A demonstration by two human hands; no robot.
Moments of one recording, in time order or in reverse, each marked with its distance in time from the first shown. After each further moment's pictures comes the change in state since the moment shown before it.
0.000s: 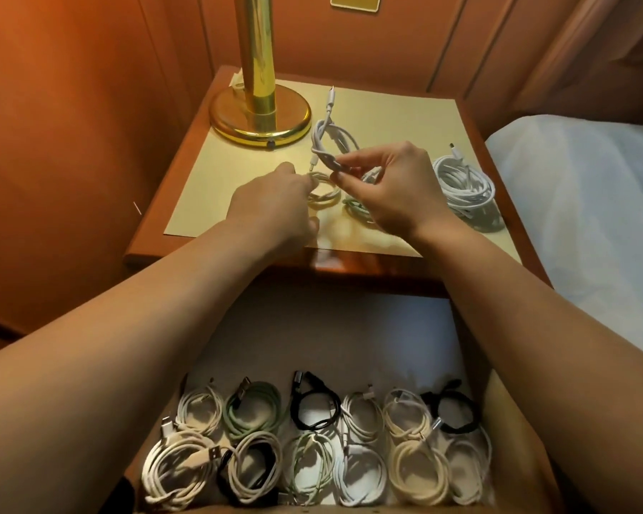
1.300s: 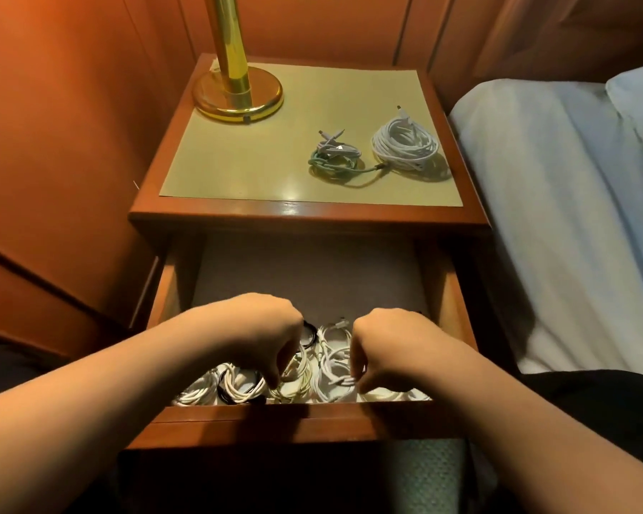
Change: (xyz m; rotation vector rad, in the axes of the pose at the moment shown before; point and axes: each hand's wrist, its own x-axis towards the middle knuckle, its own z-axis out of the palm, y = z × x) left_hand -0.167 0.035 0.020 0.181 -0.857 0.530; right_hand -0.223 -0.025 -0.028 -0.612 -0.959 0.167
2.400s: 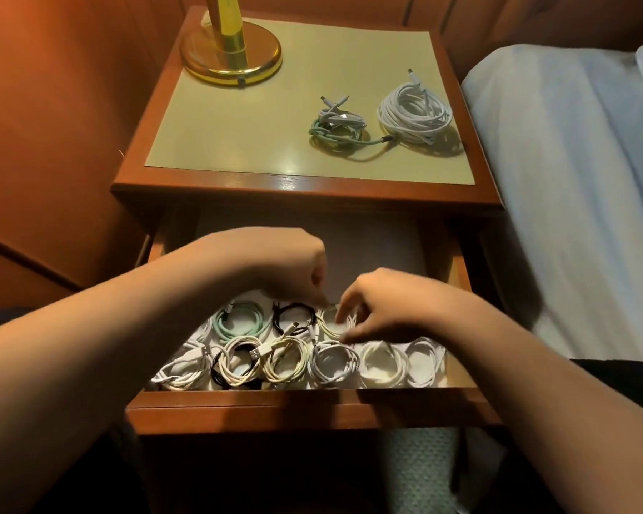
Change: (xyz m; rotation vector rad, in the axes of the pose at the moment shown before) left_hand 0.024 -0.002 -0.049 -0.120 0.146 -0.086; right_hand 0.030 0.023 -0.017 0.174 -0.033 -0.118
